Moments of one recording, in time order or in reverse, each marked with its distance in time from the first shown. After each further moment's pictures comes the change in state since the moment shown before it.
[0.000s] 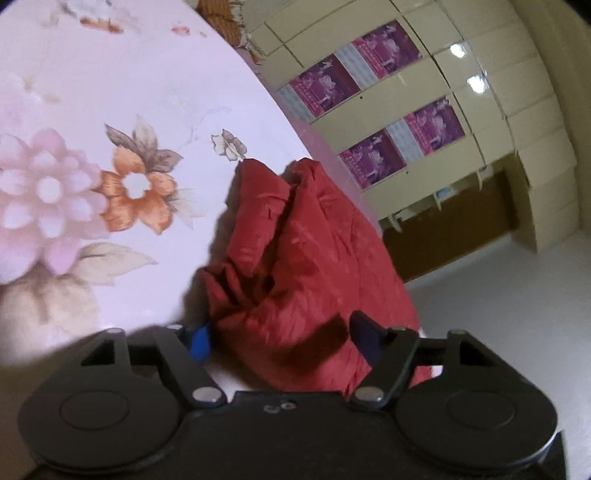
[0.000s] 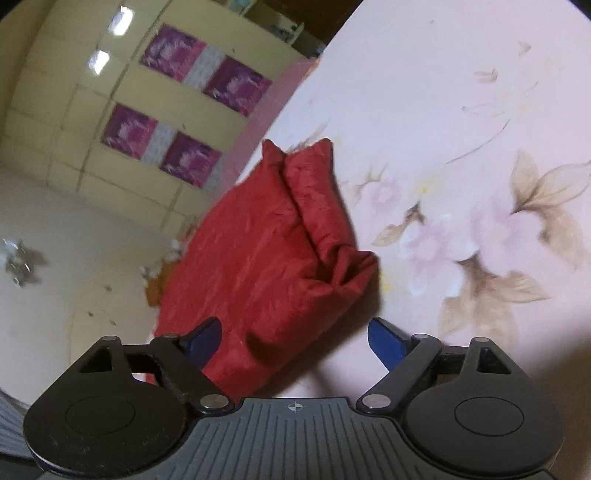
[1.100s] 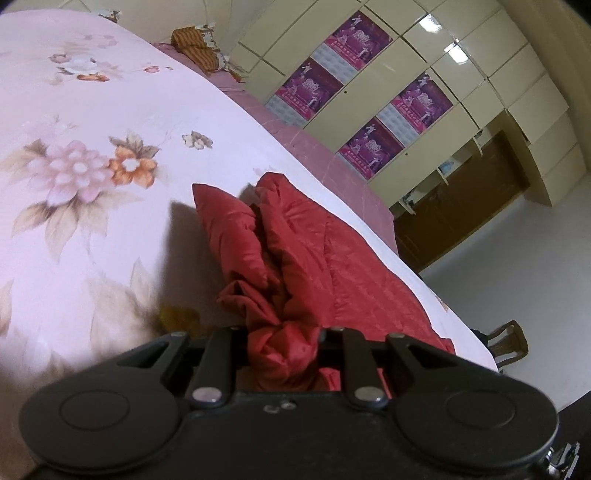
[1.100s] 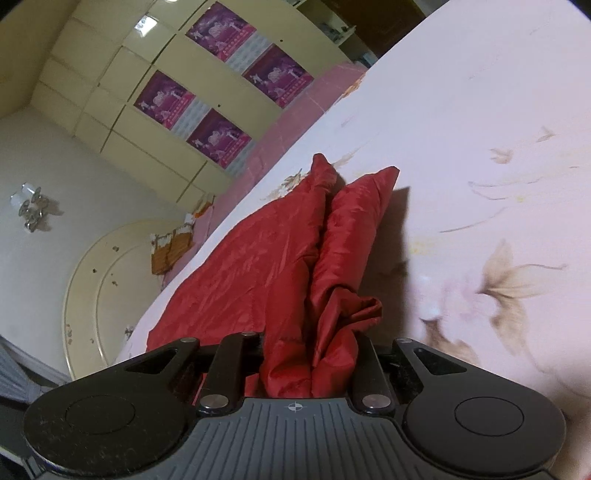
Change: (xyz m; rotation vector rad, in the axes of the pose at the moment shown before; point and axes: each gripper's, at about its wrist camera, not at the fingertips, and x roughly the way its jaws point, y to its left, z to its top) left arm -0.076 -0.076 -0.096 0.184 -0.046 0.126; right arm -0.023 0.018 0.013 -0.232 0.078 -0.004
